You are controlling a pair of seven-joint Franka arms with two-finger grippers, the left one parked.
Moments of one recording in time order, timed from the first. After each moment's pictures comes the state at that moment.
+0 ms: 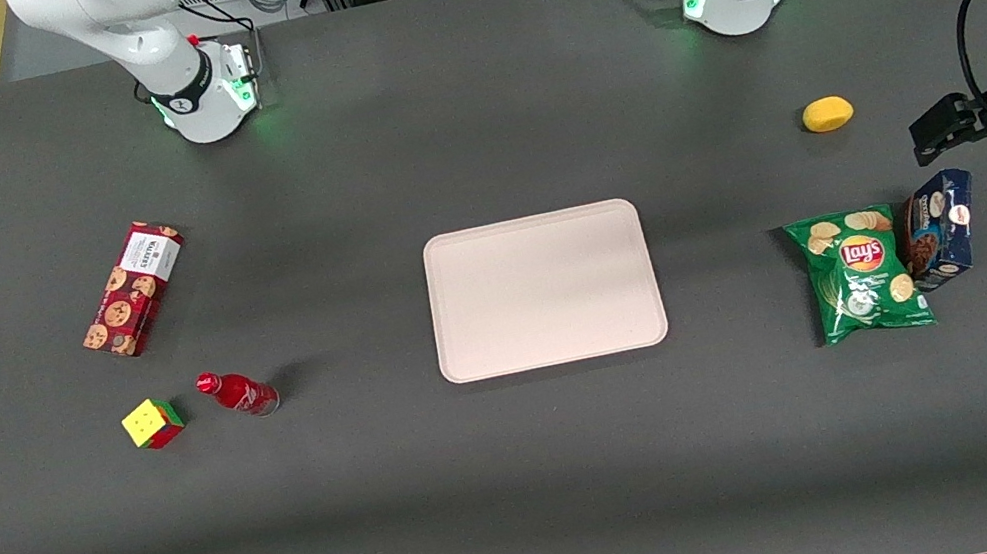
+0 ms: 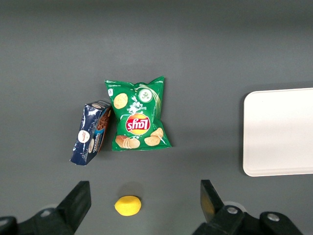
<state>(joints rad) -0.11 0.03 -0.06 -1.53 -0.01 1.56 0.06</state>
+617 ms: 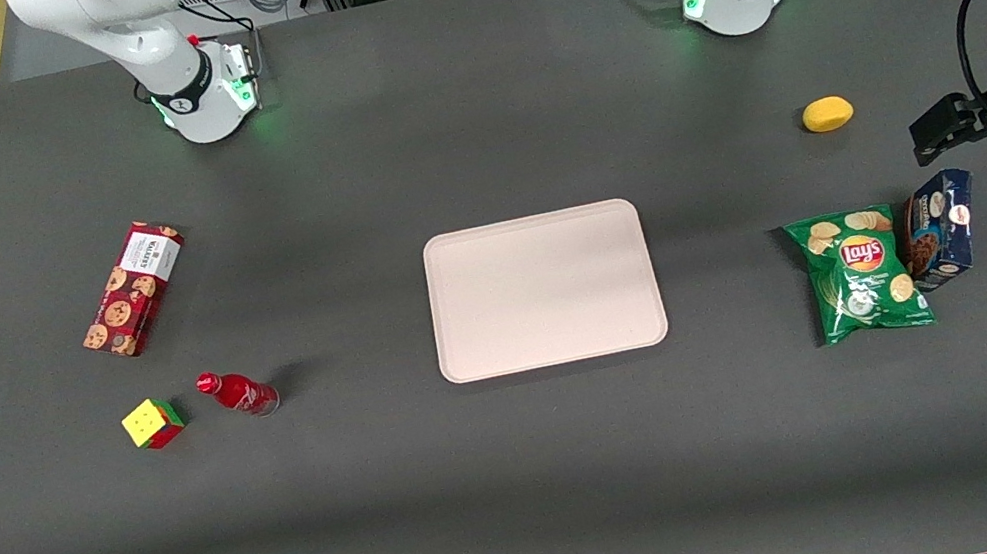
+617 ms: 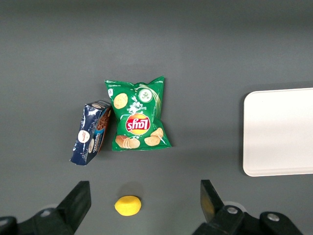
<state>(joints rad) -0.11 0.03 -0.05 -1.53 -0.01 1.55 0.06</state>
